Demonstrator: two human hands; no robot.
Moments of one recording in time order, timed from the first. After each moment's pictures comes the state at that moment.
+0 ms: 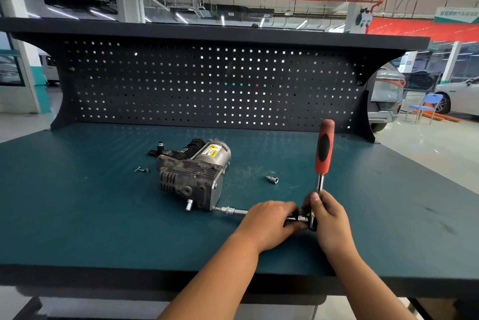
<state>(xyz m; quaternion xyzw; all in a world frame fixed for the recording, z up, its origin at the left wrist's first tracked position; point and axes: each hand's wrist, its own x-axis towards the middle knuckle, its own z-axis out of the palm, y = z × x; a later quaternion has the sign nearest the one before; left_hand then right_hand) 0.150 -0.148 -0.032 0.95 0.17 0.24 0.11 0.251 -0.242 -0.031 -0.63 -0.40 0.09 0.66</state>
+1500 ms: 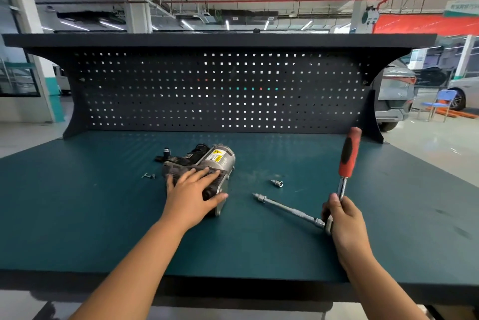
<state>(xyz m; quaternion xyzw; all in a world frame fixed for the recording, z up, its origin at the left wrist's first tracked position) 0.041 -0.062 -0.005 0.86 0.43 0.25 -0.01 0.273 -0.239 -0.037 -0.66 -0.29 0.09 0.69</state>
